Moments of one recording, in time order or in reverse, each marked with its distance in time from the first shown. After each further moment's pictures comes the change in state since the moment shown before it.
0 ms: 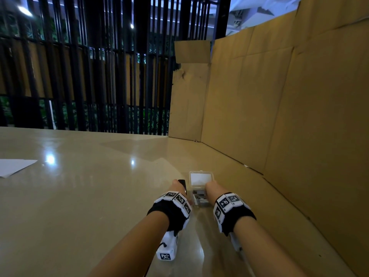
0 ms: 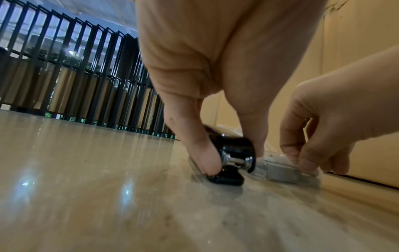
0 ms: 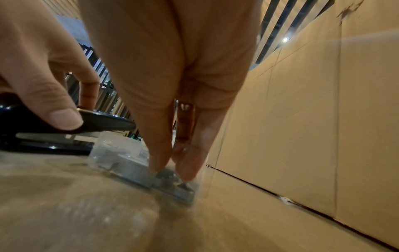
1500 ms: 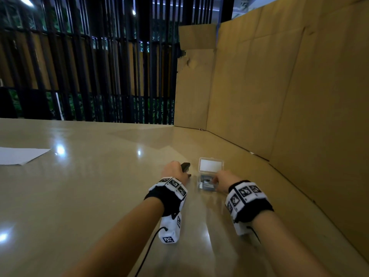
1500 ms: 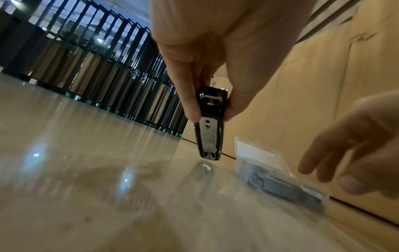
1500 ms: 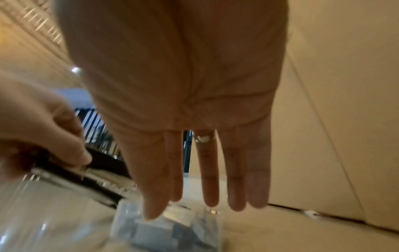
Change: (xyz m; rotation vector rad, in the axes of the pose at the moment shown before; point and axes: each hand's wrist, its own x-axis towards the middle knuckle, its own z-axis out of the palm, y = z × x) left_hand -0.017 -0.012 -0.037 0.065 0.128 0.088; right_hand -0.046 0.004 -0.017 0.121 -0.039 -0.063
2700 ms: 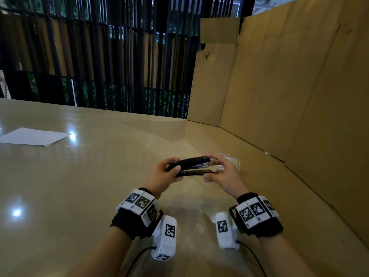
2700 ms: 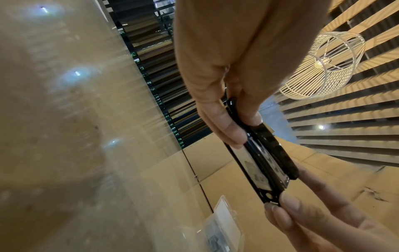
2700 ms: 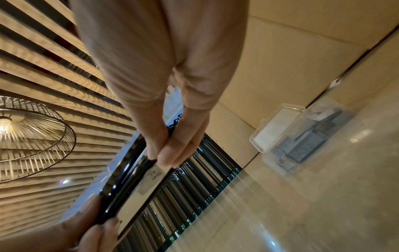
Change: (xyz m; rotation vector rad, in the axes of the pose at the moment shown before) left_hand -0.036 -0.086 -0.023 -1.219 -0.031 0.062; right_hand -0.027 -0.052 0.019 1.053 0.301 -0.393
